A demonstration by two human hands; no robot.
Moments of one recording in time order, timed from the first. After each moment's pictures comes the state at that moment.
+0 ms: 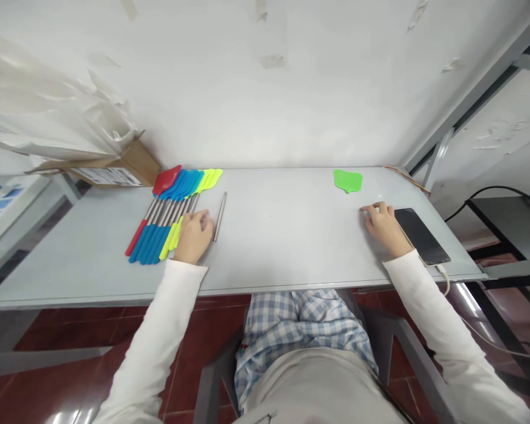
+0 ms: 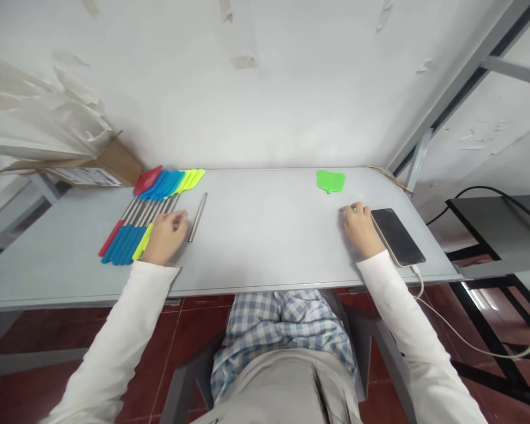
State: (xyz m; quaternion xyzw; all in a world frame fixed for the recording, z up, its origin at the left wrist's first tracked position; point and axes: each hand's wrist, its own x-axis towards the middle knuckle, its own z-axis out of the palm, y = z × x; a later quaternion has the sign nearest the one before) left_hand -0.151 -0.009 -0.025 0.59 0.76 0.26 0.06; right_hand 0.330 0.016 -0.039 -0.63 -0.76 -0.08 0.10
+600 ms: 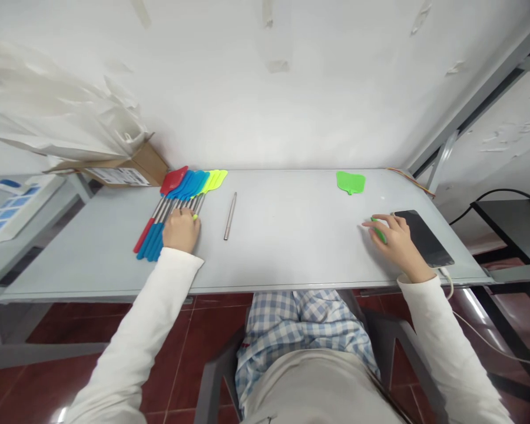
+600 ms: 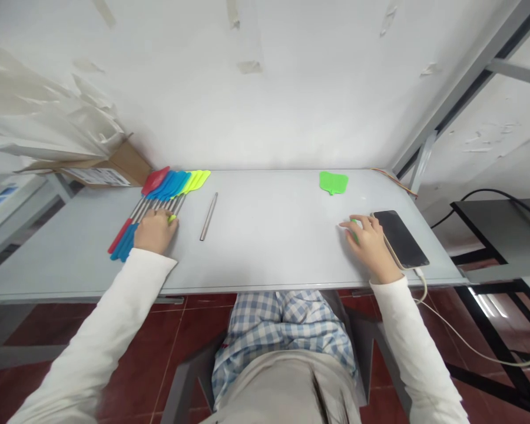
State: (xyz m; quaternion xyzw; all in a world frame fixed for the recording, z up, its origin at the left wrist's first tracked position) left_hand -0.179 -0.002 -0.015 0.57 0.81 0.10 -0.04; right_hand 0.338 -0.029 -0.032 -0.58 -0.79 -0.08 0.19
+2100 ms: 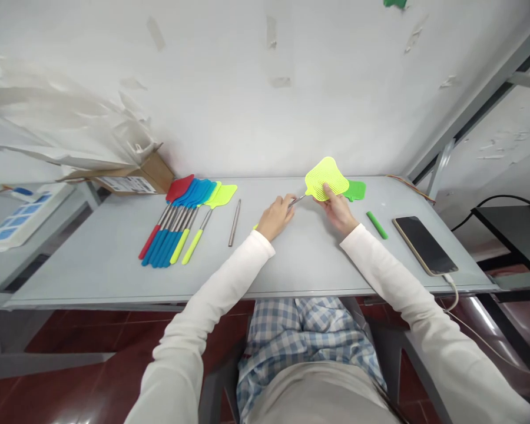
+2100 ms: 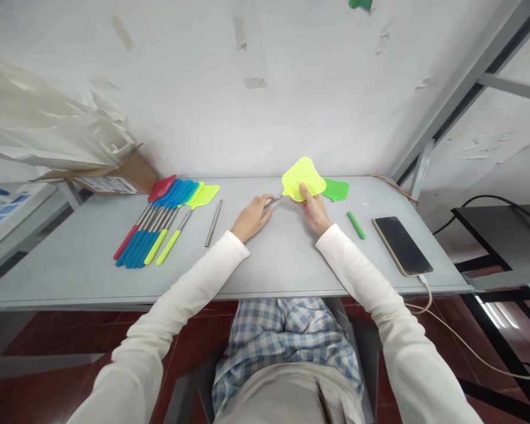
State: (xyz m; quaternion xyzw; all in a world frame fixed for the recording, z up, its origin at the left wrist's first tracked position) left_hand 0.001 0.045 -0.005 0.79 0.59 0.15 0.04; right_hand 0.190 0.086 -0.017 -0.38 -0.38 0.59 0.61
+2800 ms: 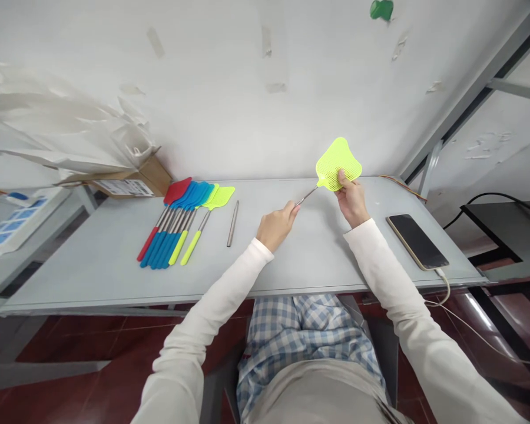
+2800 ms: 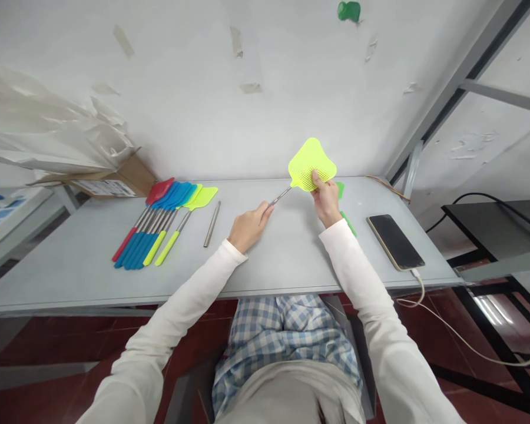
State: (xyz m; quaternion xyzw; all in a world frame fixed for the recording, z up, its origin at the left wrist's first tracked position) left_hand 0.019 0.007 0.022 0.77 0.63 0.11 0.04; right_hand 0.215 0.086 0.023 -0.36 -0.38 0.49 0.70
